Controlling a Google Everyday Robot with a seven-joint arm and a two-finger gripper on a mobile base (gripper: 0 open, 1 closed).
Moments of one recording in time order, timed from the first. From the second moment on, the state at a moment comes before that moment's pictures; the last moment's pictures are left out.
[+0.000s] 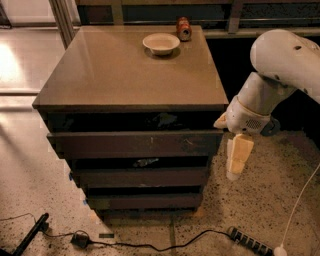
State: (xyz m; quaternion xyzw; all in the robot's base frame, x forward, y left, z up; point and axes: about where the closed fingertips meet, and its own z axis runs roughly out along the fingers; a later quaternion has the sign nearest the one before) arm 0.491 -0.171 0.774 -0.67 0.73 0.15 0.06
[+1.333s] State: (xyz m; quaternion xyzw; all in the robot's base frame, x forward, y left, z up) arm 0.509 -0.163 0.739 -0.68 0.71 0.17 0.10
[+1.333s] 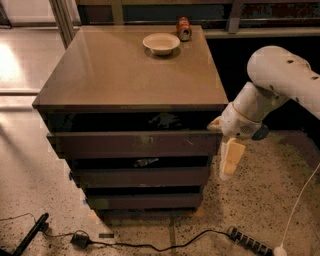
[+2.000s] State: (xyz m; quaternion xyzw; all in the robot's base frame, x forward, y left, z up) arm 0.550 -0.104 0.704 -0.70 0.67 0.23 0.09
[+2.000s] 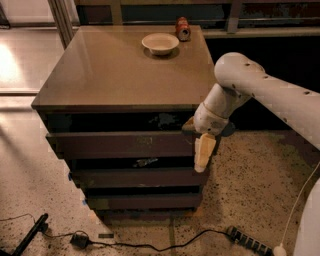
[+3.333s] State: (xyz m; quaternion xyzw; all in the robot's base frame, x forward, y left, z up) arm 0.583 -0.083 0.708 -0.70 0.67 0.22 0.13
